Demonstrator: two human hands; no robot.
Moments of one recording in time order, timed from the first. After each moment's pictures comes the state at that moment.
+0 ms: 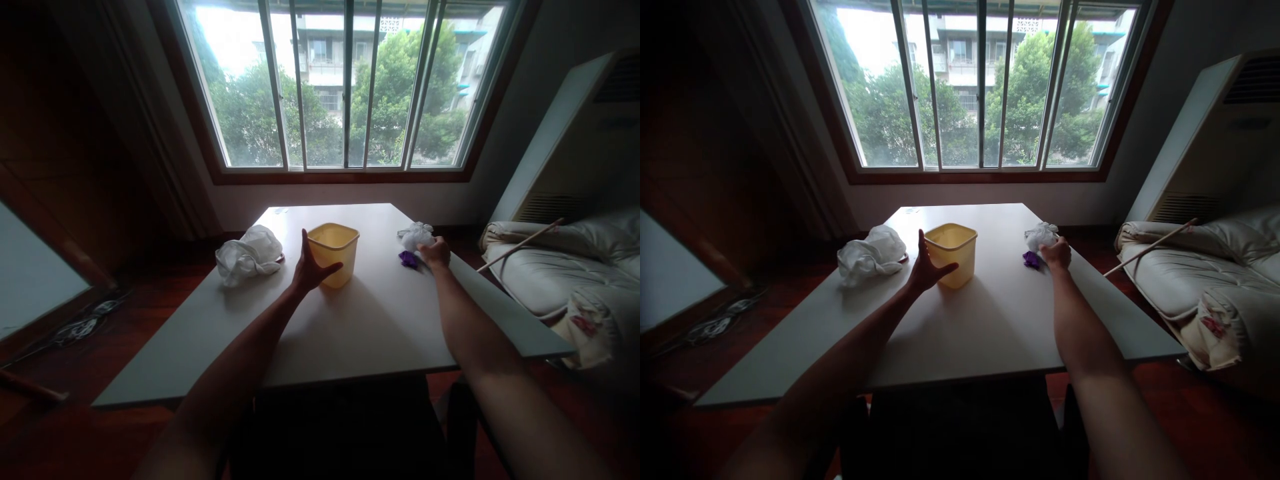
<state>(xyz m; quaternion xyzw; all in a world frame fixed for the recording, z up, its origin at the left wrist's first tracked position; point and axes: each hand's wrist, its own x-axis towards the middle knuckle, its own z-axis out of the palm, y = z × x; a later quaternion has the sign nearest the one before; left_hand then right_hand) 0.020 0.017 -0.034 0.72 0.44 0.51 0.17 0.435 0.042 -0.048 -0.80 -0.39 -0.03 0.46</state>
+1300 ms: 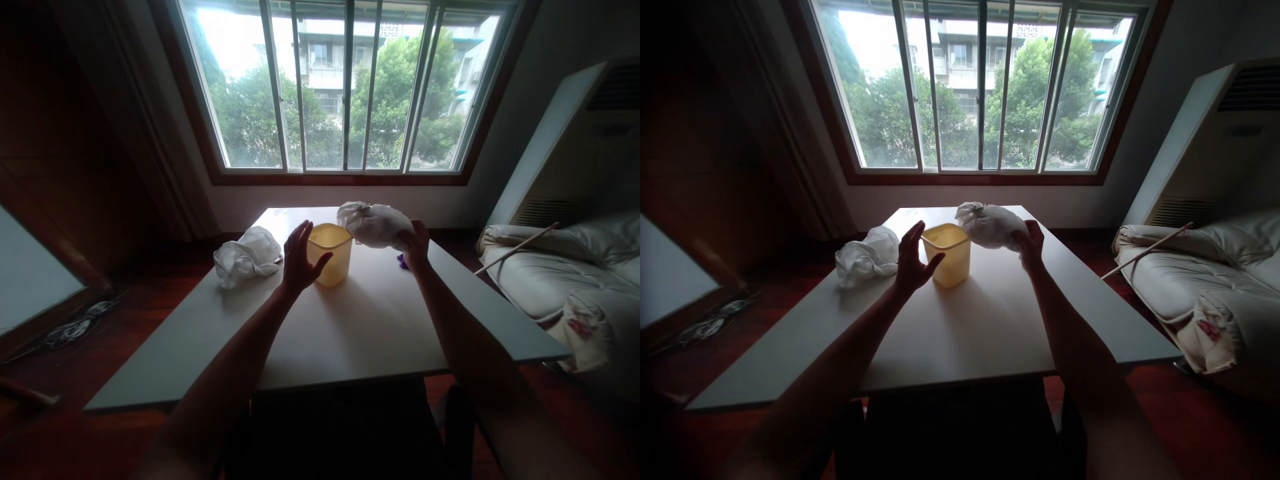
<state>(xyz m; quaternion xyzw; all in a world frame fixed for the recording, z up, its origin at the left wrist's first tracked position) 0.007 0.000 0.006 0.76 0.34 0.55 -0.08 0.328 0.006 0.015 -0.45 -0.54 0.12 0.70</state>
